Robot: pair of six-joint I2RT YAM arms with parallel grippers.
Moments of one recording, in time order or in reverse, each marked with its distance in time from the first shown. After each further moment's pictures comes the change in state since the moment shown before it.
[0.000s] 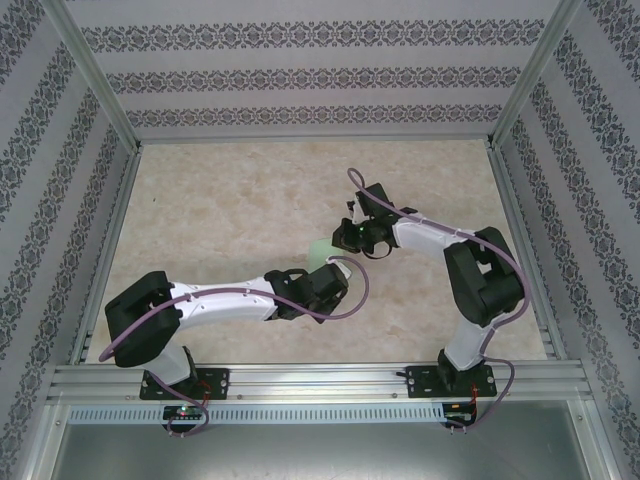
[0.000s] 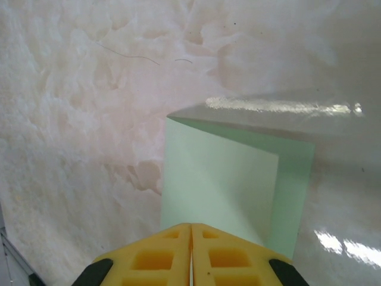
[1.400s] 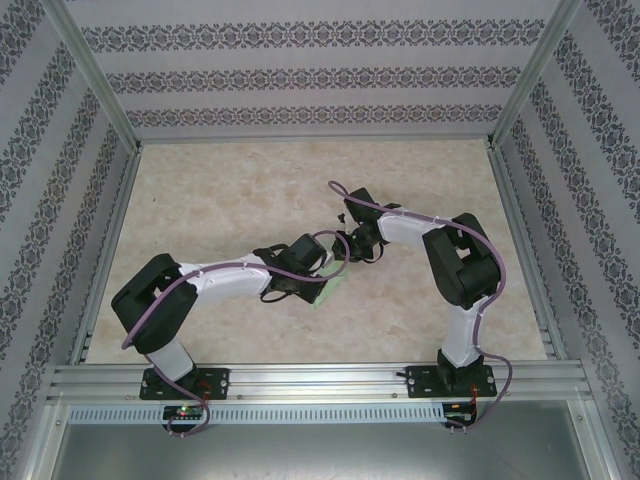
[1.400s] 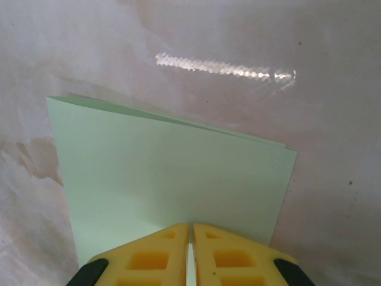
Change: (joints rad) left arm 0.257 0.081 -0.027 0.068 0.325 0.001; right arm 0.031 0.148 0.097 -0.179 0.068 -0.175
